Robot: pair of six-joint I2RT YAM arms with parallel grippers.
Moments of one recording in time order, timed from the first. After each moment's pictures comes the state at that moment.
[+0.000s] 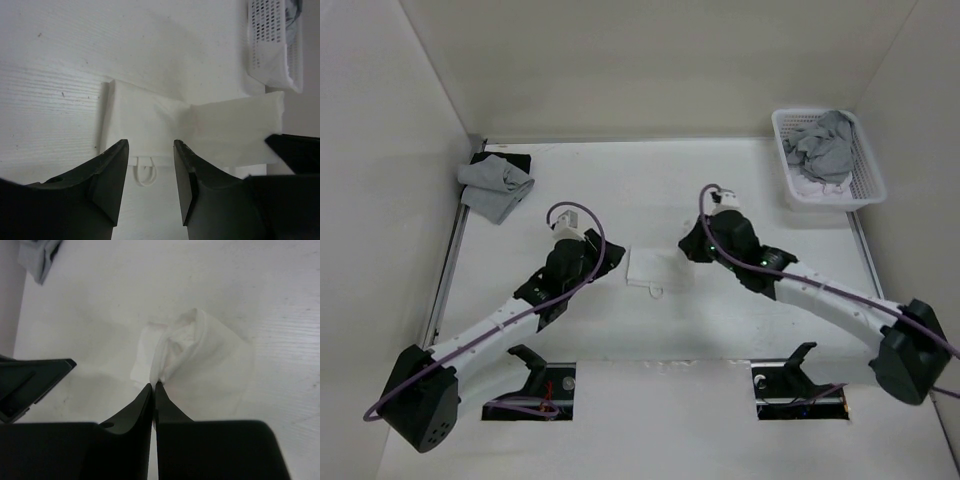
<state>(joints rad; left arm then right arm) -0.60 1.00 0.45 0.14 -0.15 -0.95 0.72 1.19 0.79 -0.08 0.16 0.70</state>
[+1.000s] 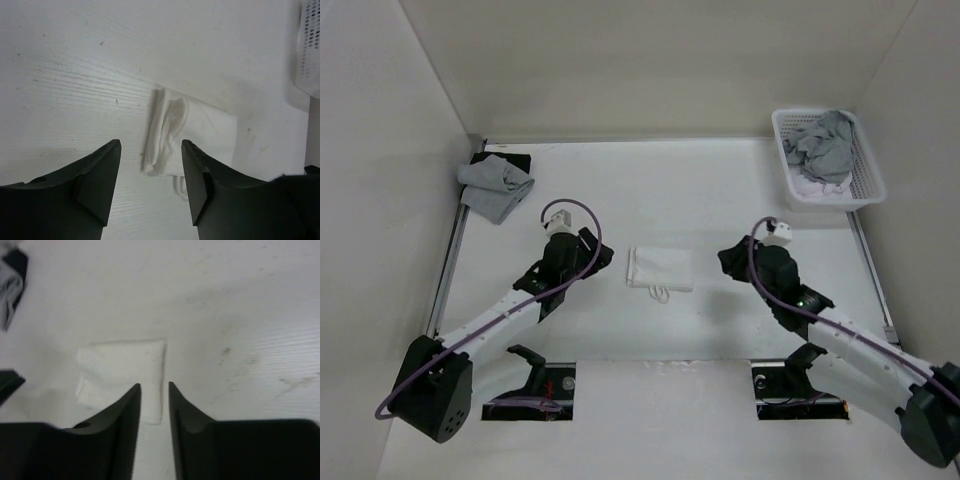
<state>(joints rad) -0.48 1.06 0.45 0.07 -0.11 -0.87 0.64 0.90 0.45 0.05 0.28 0.70</state>
